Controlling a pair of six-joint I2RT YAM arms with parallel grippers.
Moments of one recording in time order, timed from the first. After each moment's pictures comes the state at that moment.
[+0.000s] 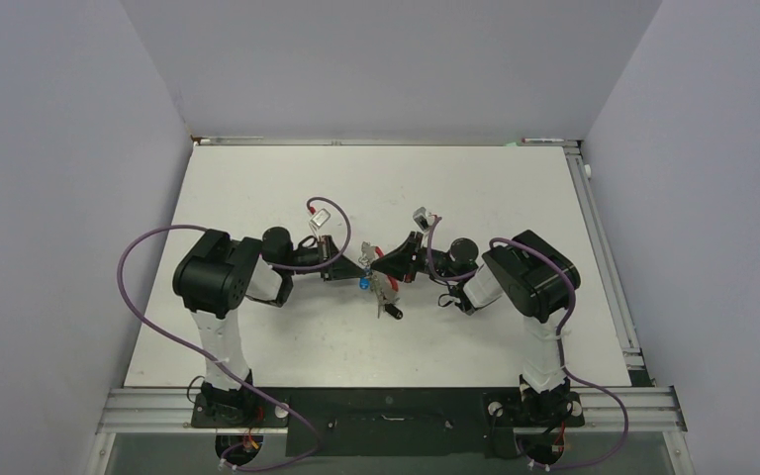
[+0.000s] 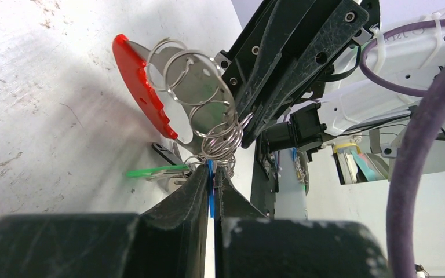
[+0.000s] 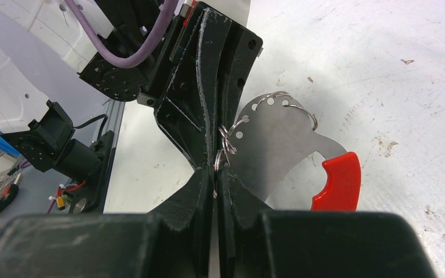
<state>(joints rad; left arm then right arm) -0.27 1.98 0.58 1.26 1.11 -1.01 0.53 2.01 0.63 1.48 -0.80 0.64</state>
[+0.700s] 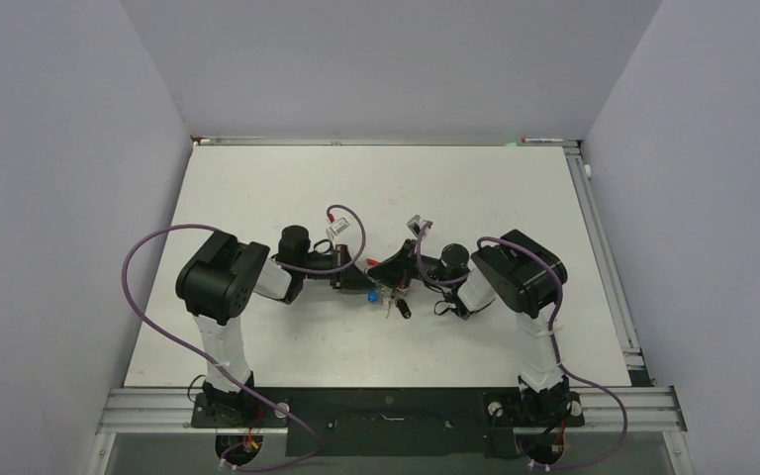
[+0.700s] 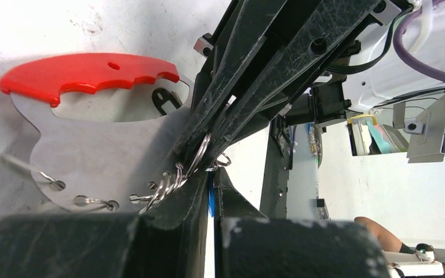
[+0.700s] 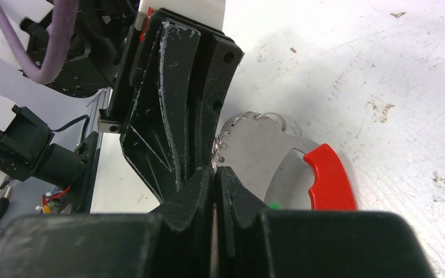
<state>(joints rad) -0.37 1.95 0.63 0.96 1.10 -0.81 0.57 2.08 0.63 1.46 -0.72 0.64</state>
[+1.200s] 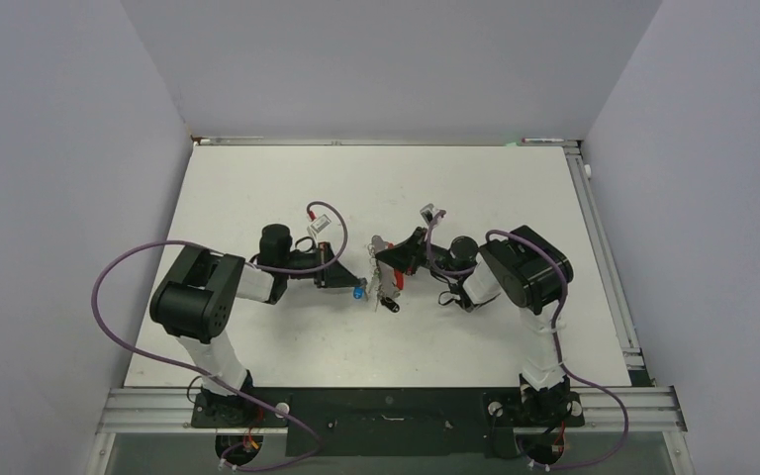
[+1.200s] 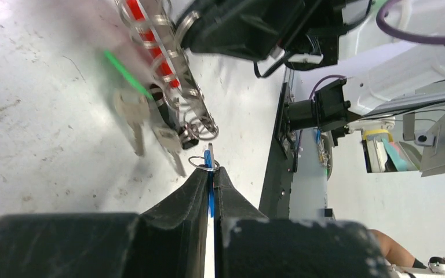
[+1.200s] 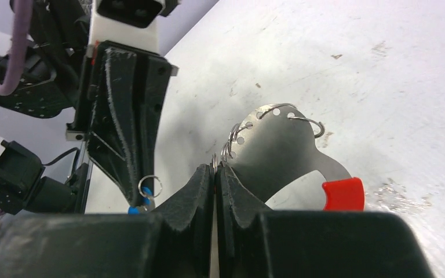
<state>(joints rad) -0.27 1.80 0.56 0.81 1.10 -0.72 0.50 2.09 0.66 1.48 -0.69 0.68</state>
